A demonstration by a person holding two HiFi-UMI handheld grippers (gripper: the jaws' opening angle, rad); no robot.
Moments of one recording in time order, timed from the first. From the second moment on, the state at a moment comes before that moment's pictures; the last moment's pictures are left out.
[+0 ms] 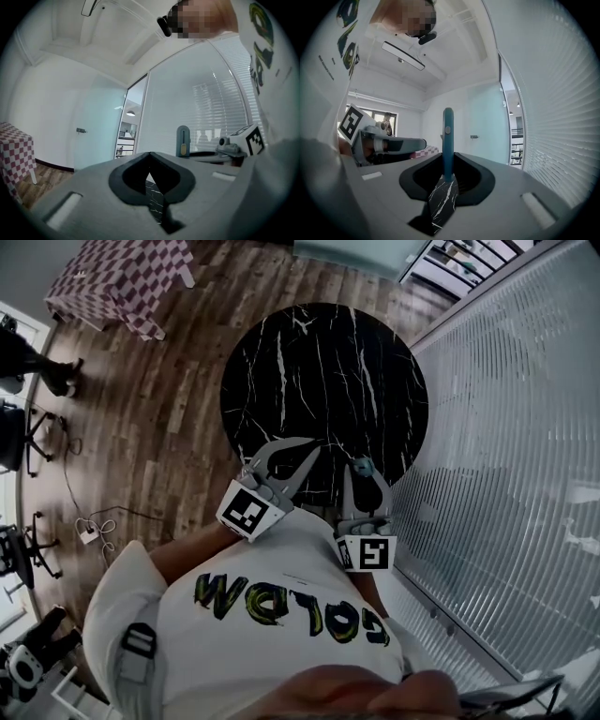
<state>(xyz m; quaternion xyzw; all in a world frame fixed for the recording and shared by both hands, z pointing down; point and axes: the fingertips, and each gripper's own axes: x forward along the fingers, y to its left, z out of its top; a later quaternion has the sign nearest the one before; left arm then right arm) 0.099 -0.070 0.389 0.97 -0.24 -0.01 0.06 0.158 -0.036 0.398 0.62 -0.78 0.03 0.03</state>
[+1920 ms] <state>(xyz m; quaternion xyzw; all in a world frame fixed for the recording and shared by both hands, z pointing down) 0.078 -0.084 0.663 0.94 -0.19 0.23 0.14 0.122 -0.050 0.686 0.51 -0.78 0.18 0.32</state>
